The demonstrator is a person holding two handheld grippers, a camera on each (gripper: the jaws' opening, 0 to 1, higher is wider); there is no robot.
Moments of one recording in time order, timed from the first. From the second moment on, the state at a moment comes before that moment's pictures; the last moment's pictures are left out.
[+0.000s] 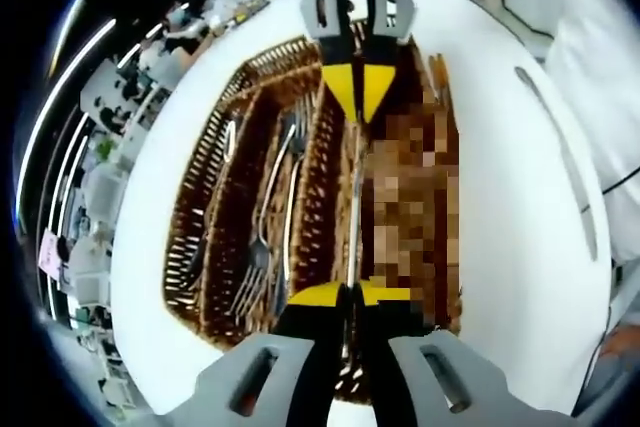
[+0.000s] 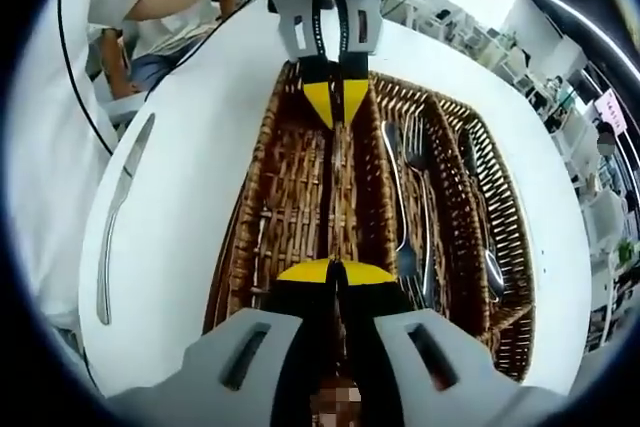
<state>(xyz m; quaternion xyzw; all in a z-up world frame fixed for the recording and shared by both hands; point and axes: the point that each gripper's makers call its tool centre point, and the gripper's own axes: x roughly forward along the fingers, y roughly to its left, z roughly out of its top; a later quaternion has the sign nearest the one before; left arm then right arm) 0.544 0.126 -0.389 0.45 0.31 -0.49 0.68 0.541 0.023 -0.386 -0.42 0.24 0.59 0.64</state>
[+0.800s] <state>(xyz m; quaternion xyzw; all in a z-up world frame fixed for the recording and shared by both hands) 0.553 0.125 -0.397 0.46 0.31 -0.48 0.68 0.552 0.023 -0.399 -0.43 0.25 0.58 0.65</state>
